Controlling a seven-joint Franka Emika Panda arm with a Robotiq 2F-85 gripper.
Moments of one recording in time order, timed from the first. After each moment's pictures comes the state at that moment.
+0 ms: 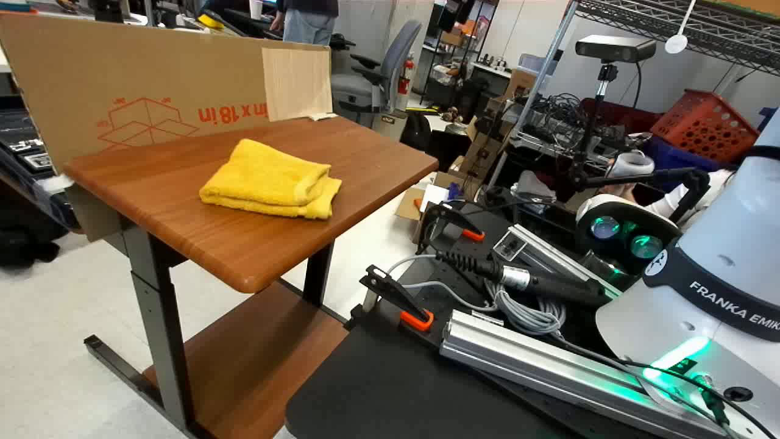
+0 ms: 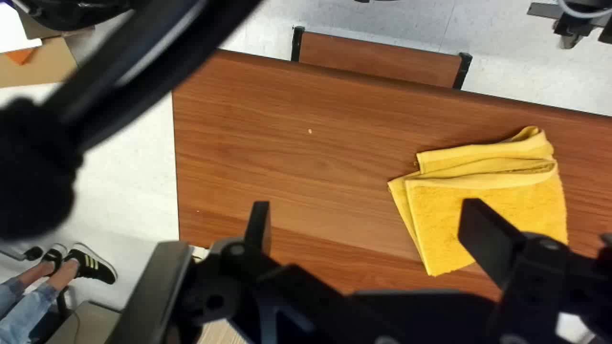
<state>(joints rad) -0.07 -0.45 -0.08 -2.57 -0.23 2.34 -0.22</state>
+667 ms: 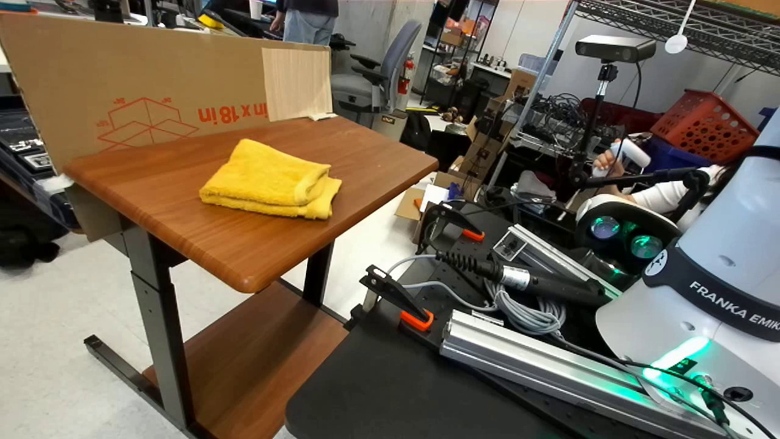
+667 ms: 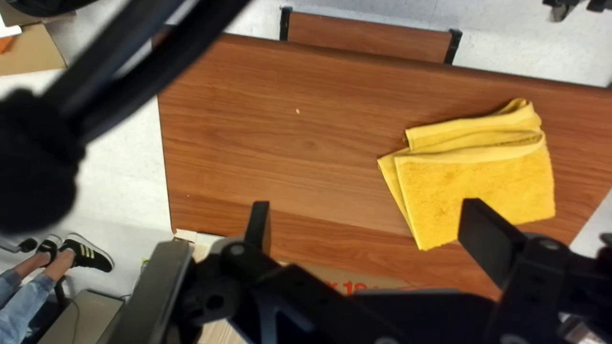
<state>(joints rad) -0.06 -0.45 -0.08 -2.58 -0.18 2.39 -0.22</state>
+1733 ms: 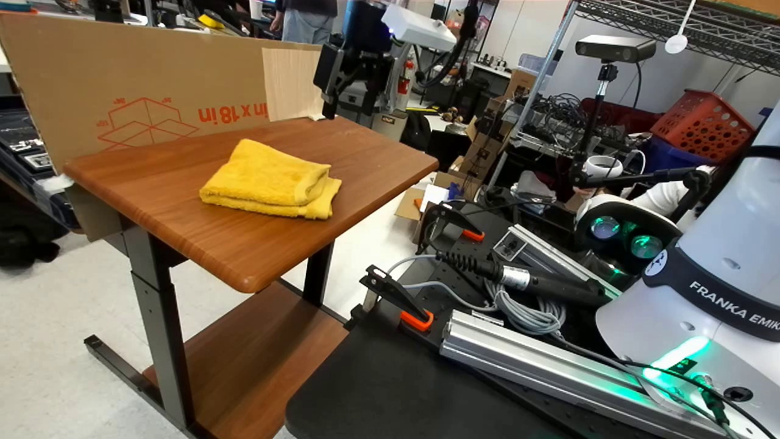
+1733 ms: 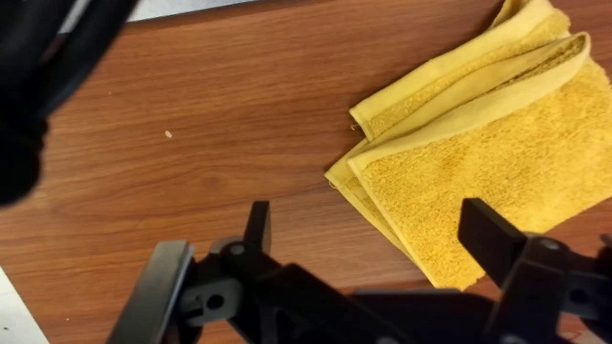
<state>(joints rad) 0.01 0.17 -0.03 -2.33 -0.03 2.61 0.08</state>
